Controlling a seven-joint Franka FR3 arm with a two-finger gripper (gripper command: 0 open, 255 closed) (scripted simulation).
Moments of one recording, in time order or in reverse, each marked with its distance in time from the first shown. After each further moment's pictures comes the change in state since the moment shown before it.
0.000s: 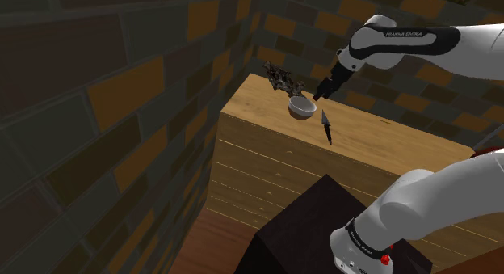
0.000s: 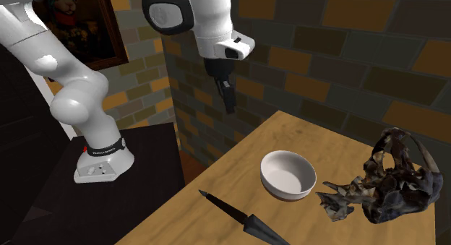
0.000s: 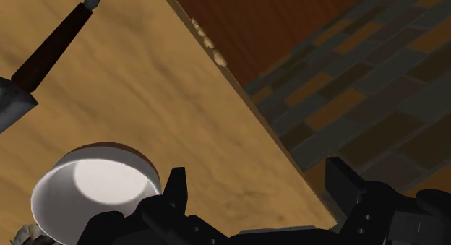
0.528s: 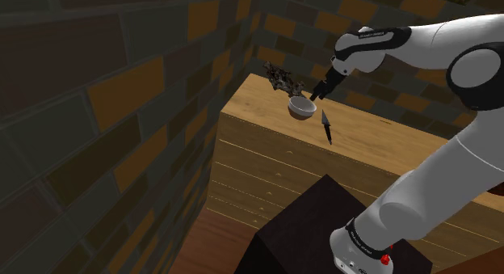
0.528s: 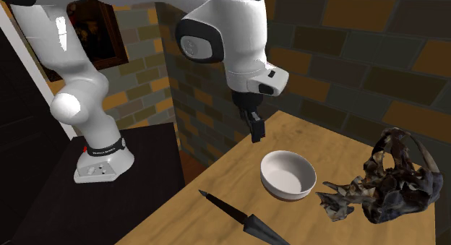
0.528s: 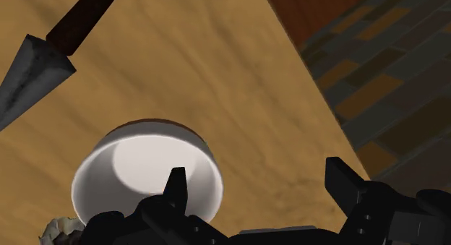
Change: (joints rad) arm 0.000 0.313 -0.129 0.186 0.171 0.064 -0.231
